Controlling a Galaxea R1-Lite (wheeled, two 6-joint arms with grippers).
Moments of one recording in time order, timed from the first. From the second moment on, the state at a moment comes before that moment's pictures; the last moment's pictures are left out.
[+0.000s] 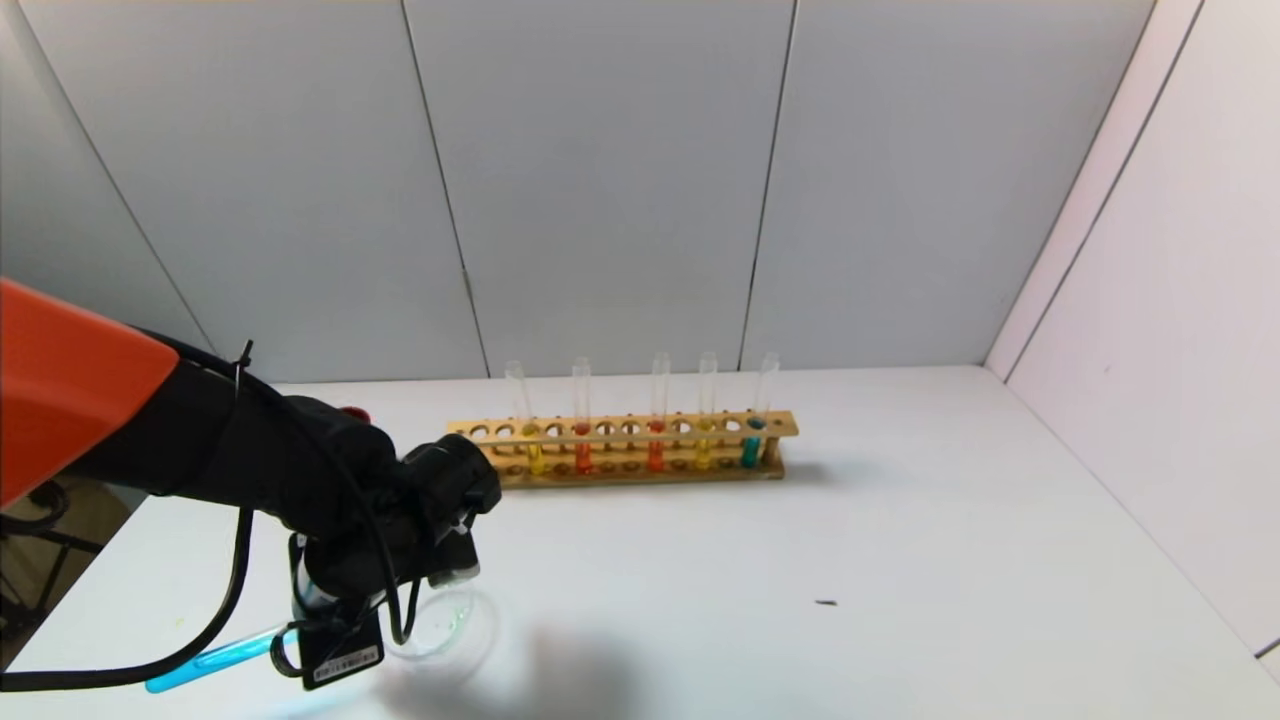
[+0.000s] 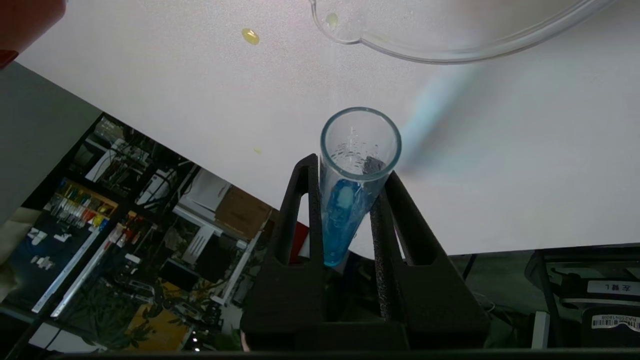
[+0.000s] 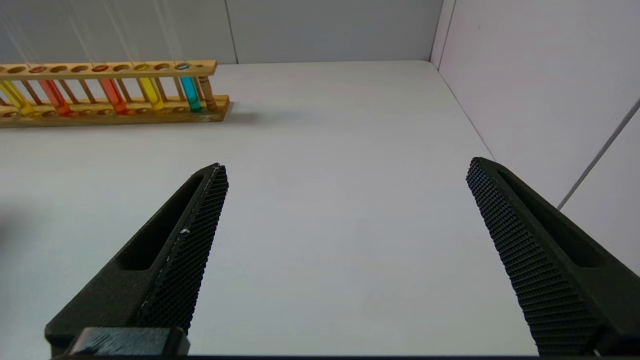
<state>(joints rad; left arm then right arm) -0.50 1.93 -1.01 0.63 0.59 0.50 0.00 0.00 0.00 -0.01 0.00 0.02</state>
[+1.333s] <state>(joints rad) -0.55 1.99 -1.14 0.83 0.62 0.50 0.00 0.00 0.00 -0.01 0.00 0.02</state>
